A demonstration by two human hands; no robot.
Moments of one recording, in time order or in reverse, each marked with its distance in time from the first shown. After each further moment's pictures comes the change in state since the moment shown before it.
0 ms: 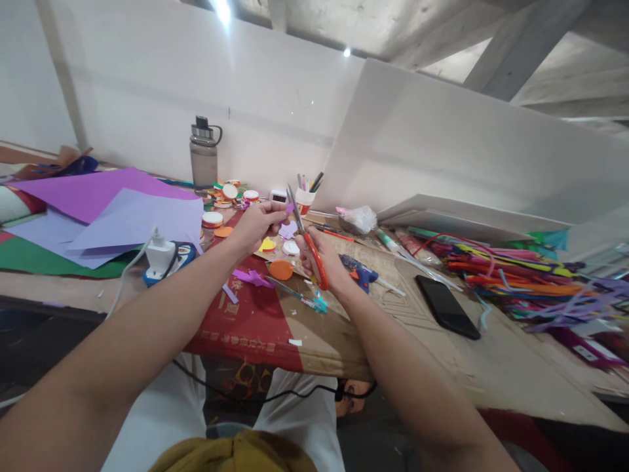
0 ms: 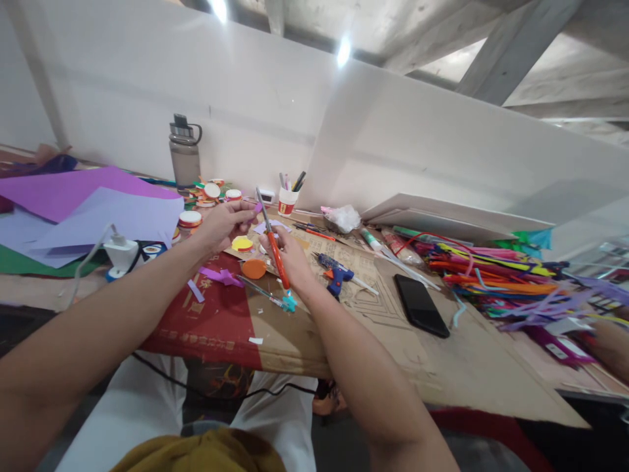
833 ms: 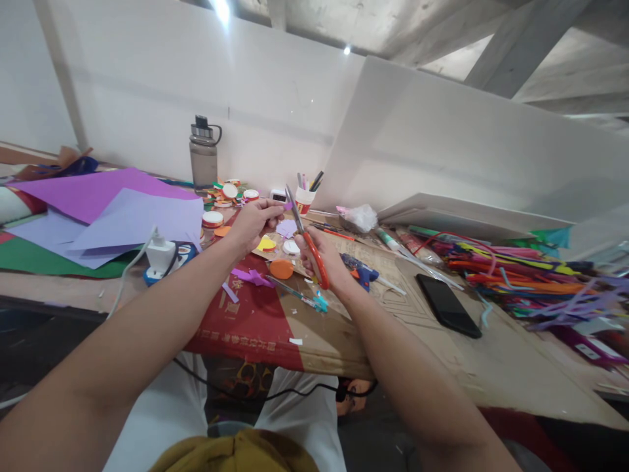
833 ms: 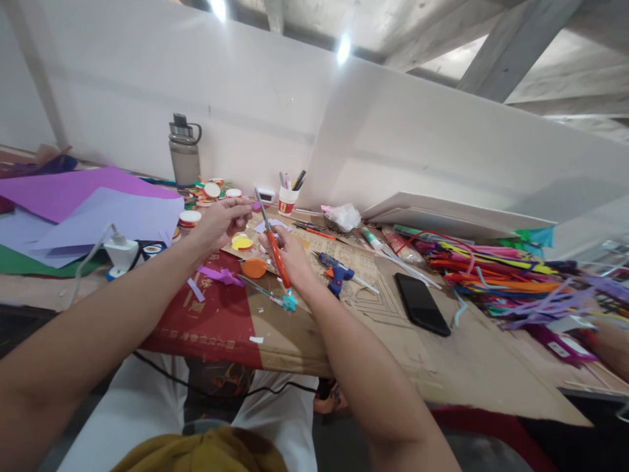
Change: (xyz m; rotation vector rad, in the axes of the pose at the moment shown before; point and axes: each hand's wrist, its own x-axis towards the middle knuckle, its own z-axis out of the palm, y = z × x) left_hand 0.004 0.000 -0.005 -0.072 0.033 0.026; right_hand -0.004 -0.006 0.001 0.064 0.008 -0.001
